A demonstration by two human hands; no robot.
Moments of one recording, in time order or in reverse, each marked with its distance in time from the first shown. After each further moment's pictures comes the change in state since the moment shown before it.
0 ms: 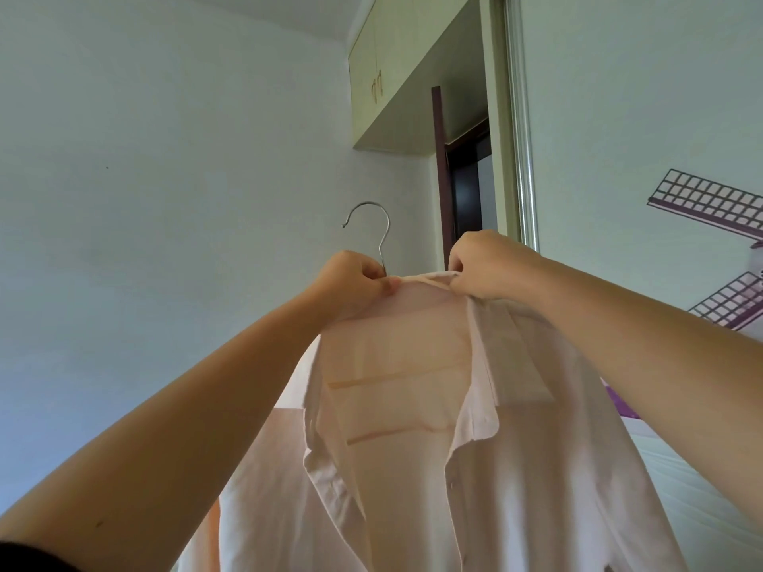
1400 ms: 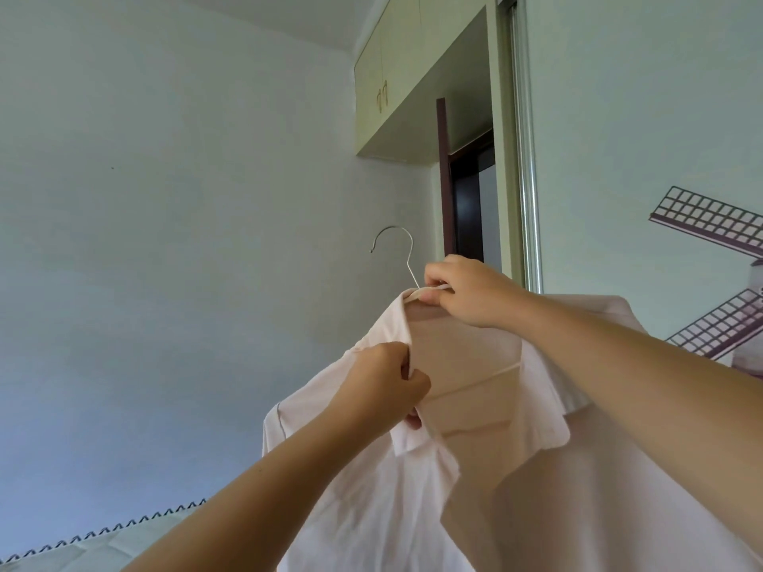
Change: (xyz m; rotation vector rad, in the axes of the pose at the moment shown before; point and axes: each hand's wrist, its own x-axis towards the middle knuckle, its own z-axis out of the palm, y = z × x) left_hand -0.073 -0.014 0.053 -0.143 -0.072 0.026; right_hand 0.004 -0.009 0.026 0.192 0.016 -0.204
